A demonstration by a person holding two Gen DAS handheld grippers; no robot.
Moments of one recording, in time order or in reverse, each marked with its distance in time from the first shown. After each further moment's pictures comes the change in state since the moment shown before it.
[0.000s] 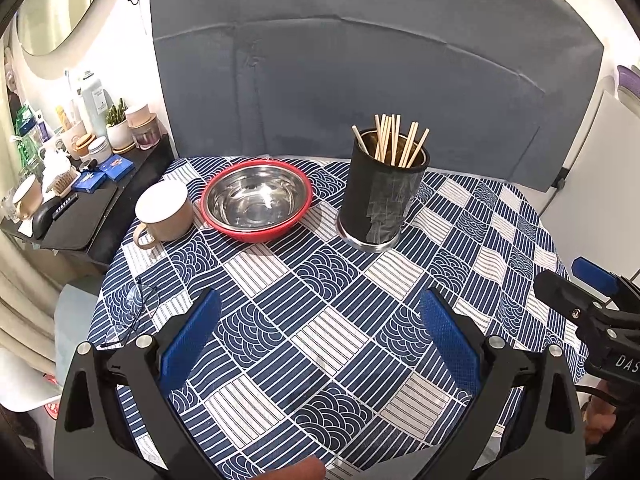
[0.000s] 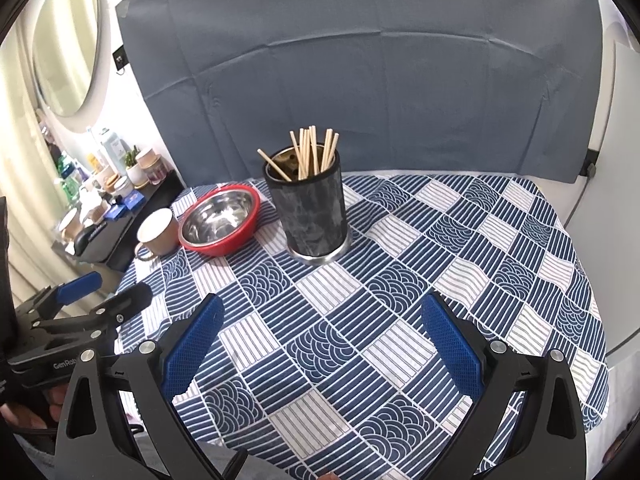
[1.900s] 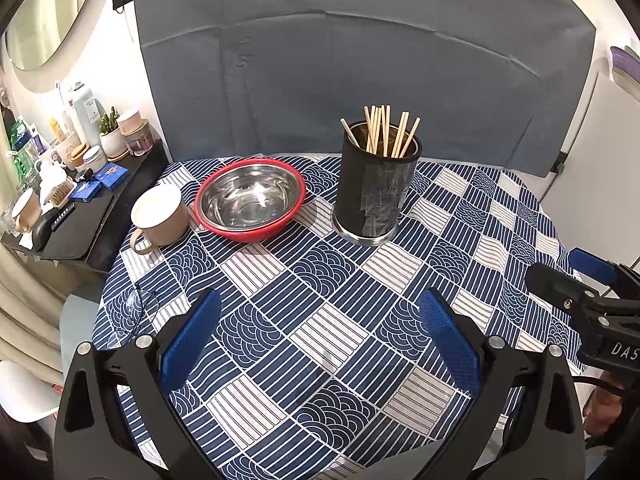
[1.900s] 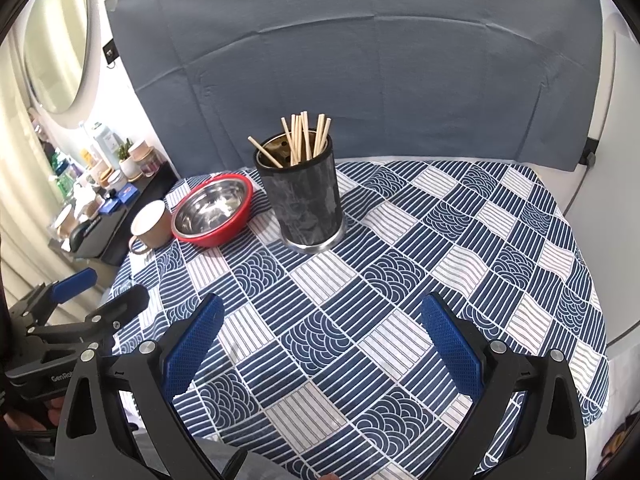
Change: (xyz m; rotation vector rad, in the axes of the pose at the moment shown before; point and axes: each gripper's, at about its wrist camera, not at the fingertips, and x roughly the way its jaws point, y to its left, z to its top) left arm 0.002 -0.011 0.000 0.047 0.010 0.004; right arm 0.009 -0.004 -0.001 0.011 0.041 -0.007
